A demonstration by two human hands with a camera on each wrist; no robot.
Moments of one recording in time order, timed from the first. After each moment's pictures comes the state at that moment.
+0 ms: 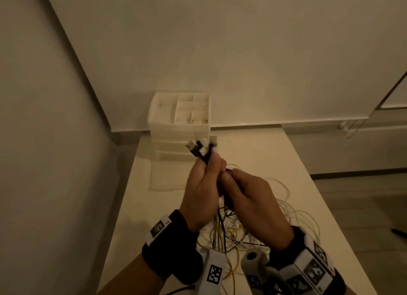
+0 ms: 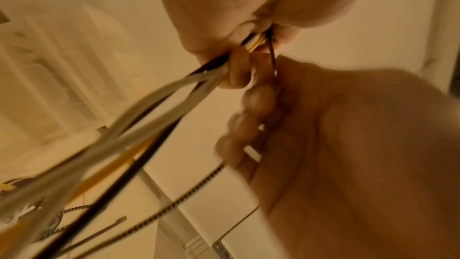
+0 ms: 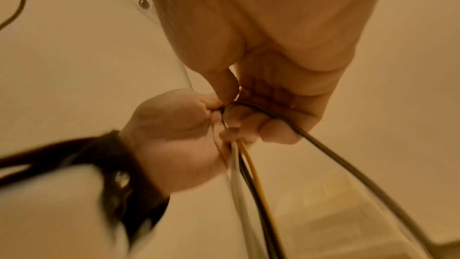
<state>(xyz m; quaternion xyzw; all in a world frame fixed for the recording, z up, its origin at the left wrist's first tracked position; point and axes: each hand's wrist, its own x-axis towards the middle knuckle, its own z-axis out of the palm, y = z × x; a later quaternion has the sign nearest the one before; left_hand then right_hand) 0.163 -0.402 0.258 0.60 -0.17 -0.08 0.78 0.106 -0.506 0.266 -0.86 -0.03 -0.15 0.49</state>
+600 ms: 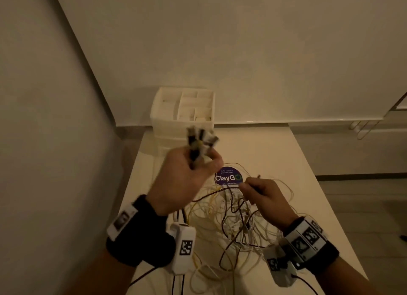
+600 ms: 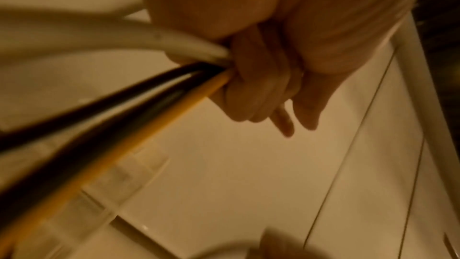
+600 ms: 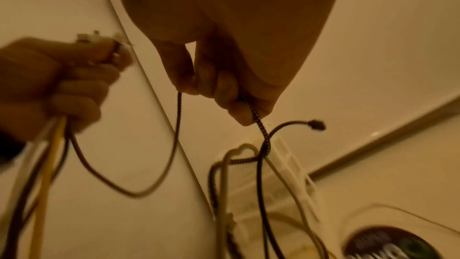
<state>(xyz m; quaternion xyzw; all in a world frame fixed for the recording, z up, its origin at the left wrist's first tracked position) 0.183 -0.373 0.284 0.77 -0.23 -0.03 0.60 0.135 -0.580 0.189 -0.84 -0.03 -0.07 0.54</state>
